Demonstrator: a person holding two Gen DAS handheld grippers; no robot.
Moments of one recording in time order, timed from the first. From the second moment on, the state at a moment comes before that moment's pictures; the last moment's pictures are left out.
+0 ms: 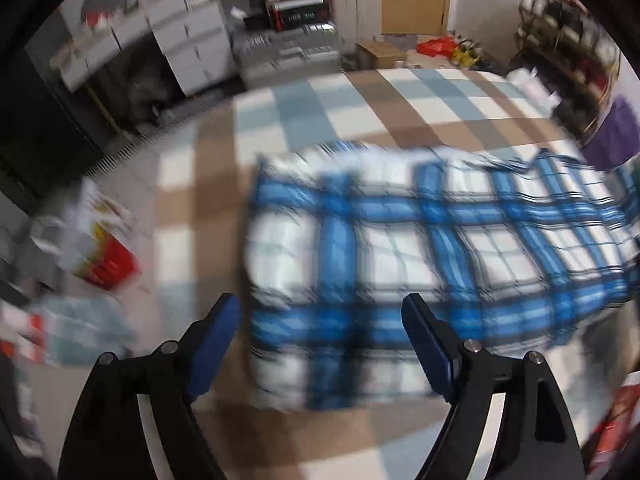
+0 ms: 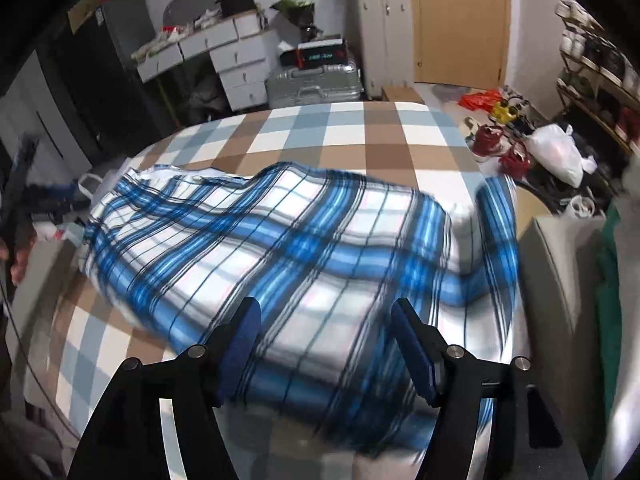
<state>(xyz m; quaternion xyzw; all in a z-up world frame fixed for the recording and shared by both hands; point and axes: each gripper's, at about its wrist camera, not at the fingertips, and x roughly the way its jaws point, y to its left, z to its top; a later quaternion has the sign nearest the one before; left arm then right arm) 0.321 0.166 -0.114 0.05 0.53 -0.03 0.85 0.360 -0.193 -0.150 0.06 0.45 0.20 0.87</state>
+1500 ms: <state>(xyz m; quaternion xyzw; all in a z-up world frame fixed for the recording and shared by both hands) 0.325 0.152 -0.172 0.00 0.60 -0.01 0.80 0.339 -0.229 -0.197 0.11 0.48 0.16 0.85</state>
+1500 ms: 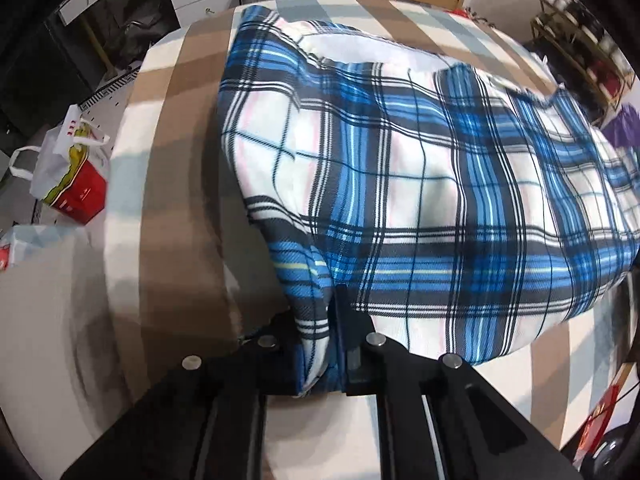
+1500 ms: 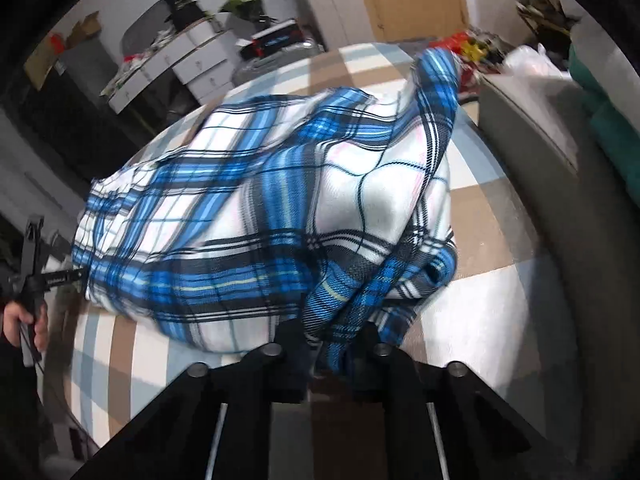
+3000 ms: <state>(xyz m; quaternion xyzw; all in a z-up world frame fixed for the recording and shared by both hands) 0.231 0.144 -0.182 -0.06 0.48 -0.01 0.87 0.249 -0.172 -0.179 -0.02 0.42 0.08 0.91</state>
